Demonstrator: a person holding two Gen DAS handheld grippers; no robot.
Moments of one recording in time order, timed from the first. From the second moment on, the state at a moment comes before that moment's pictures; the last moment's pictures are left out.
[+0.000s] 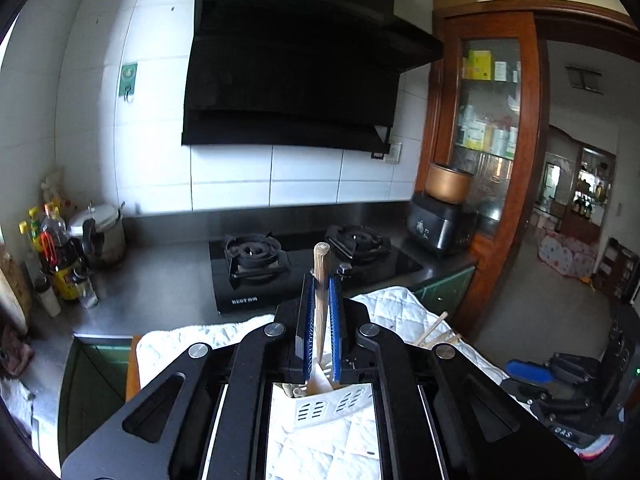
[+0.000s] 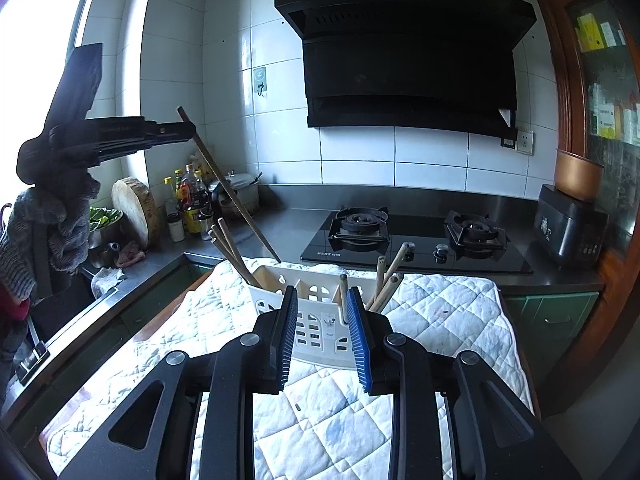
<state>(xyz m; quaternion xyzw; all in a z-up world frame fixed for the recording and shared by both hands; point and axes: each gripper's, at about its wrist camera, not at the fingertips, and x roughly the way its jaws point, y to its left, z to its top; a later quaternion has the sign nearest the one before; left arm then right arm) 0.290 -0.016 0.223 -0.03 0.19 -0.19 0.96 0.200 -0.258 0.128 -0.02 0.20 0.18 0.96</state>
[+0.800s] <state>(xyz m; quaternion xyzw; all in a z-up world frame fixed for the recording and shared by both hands) 0.266 -0.012 0.154 -0.04 0.24 -0.17 0.95 0.170 -0.250 0.095 -0.03 0.22 0.16 0.96</state>
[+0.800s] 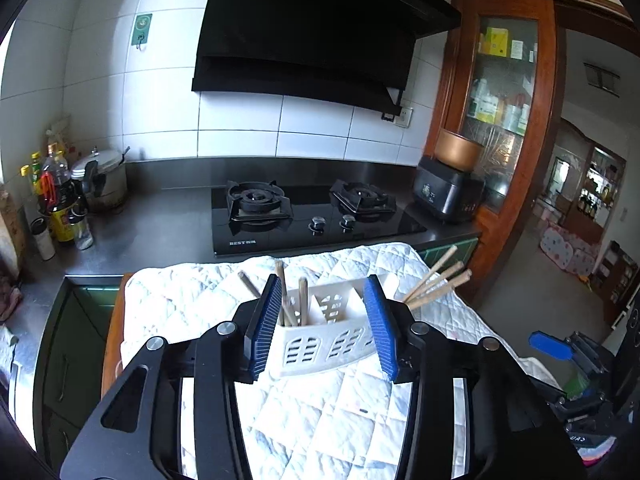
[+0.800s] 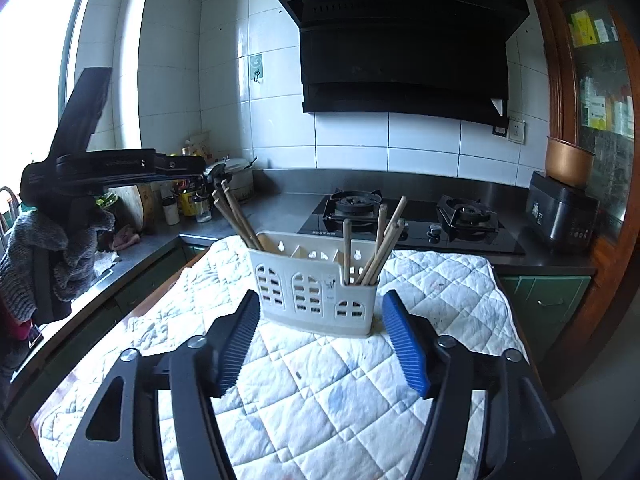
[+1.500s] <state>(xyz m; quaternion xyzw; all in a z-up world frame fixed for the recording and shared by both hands) 0.101 -0.010 0.082 -0.04 0.21 -0.07 0.97 0.081 -0.239 0.045 -0.06 0.23 0.10 0.97</state>
